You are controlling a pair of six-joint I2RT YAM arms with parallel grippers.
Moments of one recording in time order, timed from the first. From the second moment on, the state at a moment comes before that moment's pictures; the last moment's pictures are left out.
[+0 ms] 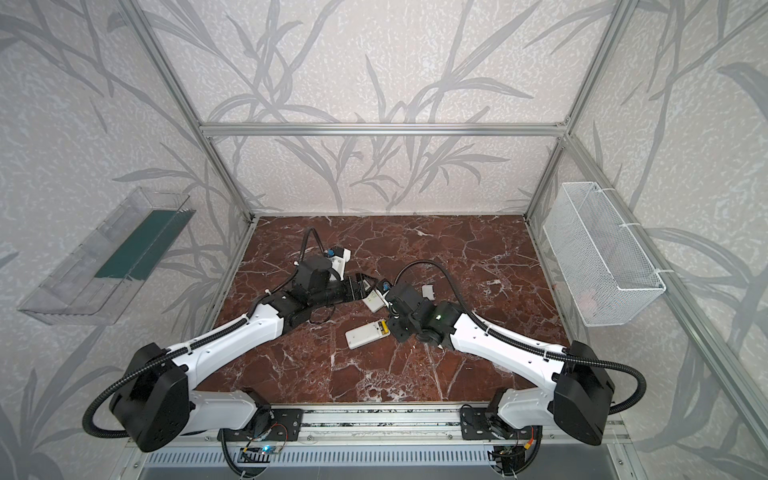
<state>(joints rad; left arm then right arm) -0.59 1.33 0.84 -0.04 0.24 -0.73 0.93 1.33 0.97 -0.55 0.16 0.13</state>
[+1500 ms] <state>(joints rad) -0.60 1.32 0.73 0.33 0.15 -1.00 0.86 1.29 0.92 -0.38 0.06 0.15</state>
